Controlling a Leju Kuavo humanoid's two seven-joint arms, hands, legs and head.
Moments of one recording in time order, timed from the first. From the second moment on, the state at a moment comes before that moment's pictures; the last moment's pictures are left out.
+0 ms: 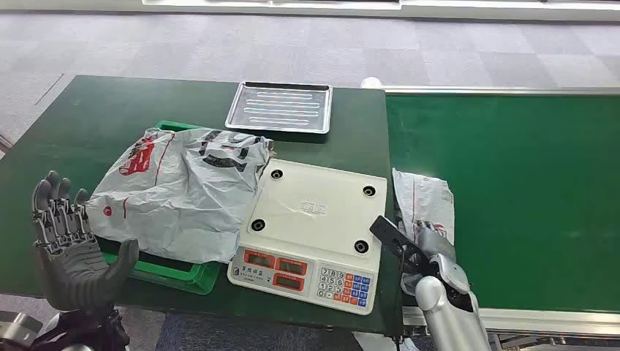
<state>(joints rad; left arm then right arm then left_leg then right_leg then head) 0.15 -0.28 0.12 -1.91 -0.07 -0.13 -0.63 -0.19 0.05 -0.01 -1.16 1.23 0.21 0.30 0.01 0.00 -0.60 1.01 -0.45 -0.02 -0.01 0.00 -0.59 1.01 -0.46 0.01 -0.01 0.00</state>
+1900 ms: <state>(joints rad) 0.05 -0.27 0.11 -1.82 -0.05 -0.13 -0.65 -0.47 0.22 0.27 -1.45 1.24 -0.34 -0.12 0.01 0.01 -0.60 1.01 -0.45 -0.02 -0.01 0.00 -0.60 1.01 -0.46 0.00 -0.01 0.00</state>
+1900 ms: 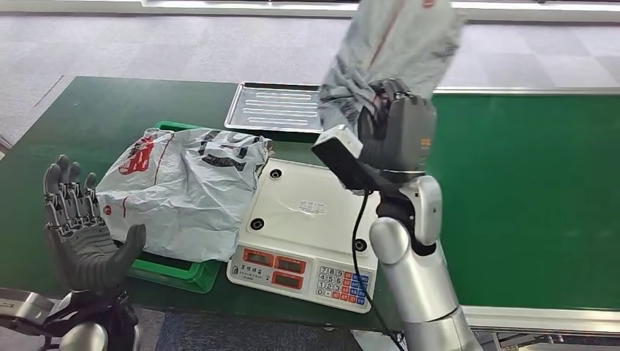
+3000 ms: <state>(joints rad) 0.00 -0.26 0.06 -1.72 -0.04 -0.12 -0.68 -0.65 0.35 0.48 -0.81 1.07 -0.35 -0.14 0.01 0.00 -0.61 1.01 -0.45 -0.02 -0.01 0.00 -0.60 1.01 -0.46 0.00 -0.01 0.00</state>
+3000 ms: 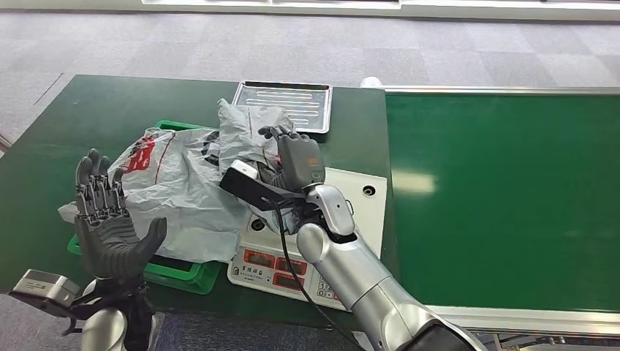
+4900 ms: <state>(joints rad) -0.55 -0.17 -0.36 -0.79 -1.45 0.19 -0.19 -0.38 0.25 0.35 -1.55 0.83 -0.44 -0.30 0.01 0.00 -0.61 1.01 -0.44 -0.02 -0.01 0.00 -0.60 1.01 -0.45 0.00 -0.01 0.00</state>
